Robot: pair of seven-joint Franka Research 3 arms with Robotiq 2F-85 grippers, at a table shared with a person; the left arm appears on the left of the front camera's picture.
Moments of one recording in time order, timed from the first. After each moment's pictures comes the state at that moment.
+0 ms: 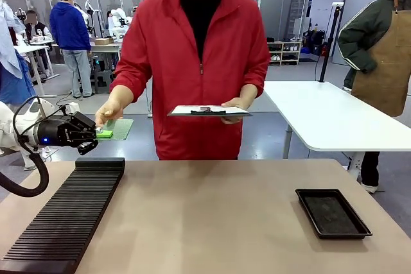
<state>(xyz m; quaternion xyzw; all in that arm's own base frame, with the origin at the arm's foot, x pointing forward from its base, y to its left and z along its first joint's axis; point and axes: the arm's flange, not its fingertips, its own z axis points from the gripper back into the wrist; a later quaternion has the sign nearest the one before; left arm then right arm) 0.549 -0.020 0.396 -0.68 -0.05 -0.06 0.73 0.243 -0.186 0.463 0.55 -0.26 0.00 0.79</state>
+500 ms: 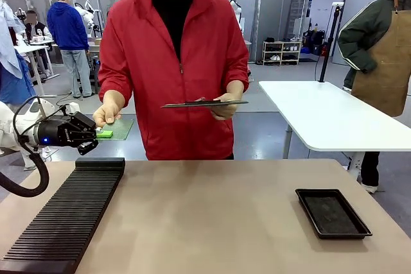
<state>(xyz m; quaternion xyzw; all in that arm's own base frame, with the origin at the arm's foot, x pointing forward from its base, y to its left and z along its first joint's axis) 0.549 -0.021 0.396 -0.68 -0.04 -0.06 0.73 0.243 -0.186 0.463 0.55 -0.26 0.00 0.79</state>
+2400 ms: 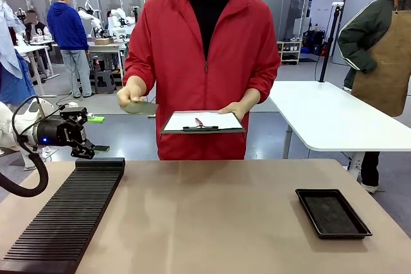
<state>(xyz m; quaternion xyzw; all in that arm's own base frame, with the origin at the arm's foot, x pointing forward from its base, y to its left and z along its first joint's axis) 0.548 -0.020 0.397 -0.68 -0.05 -0.06 0.73 0.243 -0.186 0.463 0.55 -0.26 0.00 0.79</state>
